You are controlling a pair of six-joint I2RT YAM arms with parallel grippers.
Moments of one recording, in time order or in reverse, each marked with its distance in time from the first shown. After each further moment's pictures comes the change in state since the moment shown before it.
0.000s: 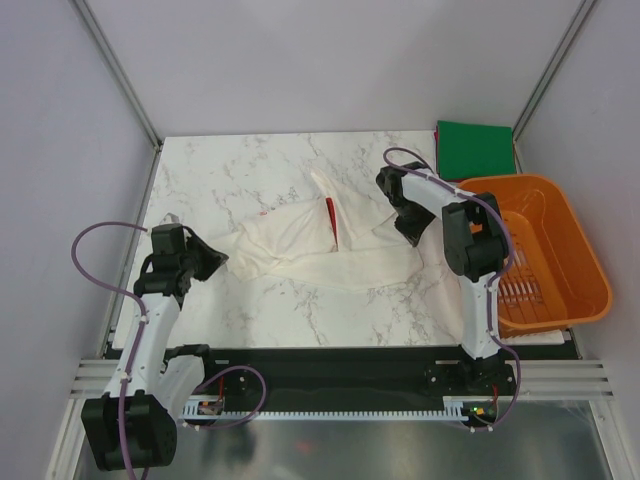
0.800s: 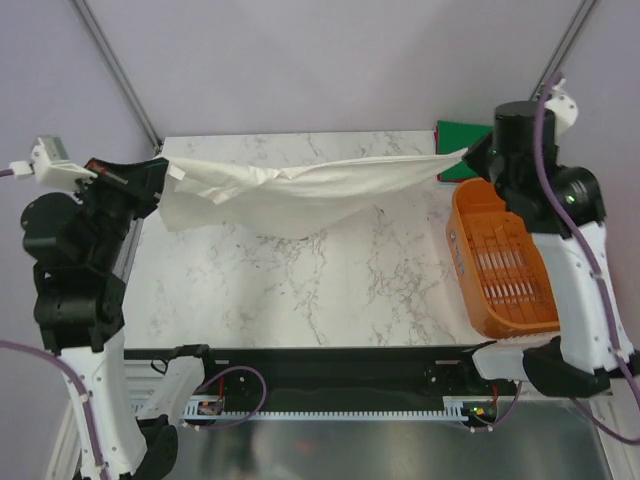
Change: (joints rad) left arm 0.000 -0.029 0.916 -0.202 -0.023 0.000; right arm 0.001 -0.795 0.290 0.081 0.039 -0.492
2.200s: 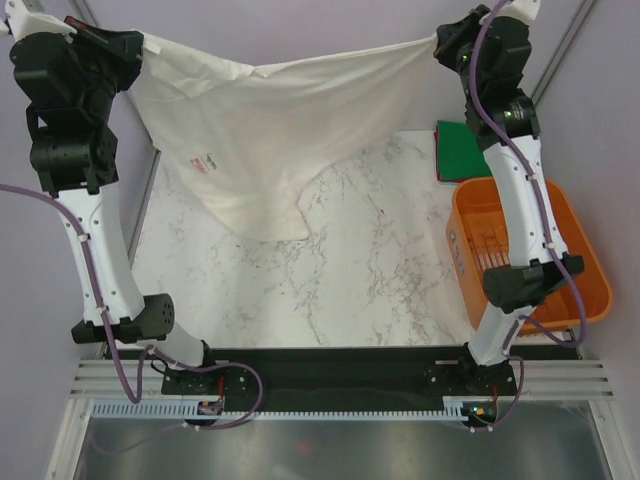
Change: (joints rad) left arm 0.011 0.768 0.894 -0.021 -0.113 0.008; right arm -0.116 0.470 0.386 0.727 -0.328 -0.294
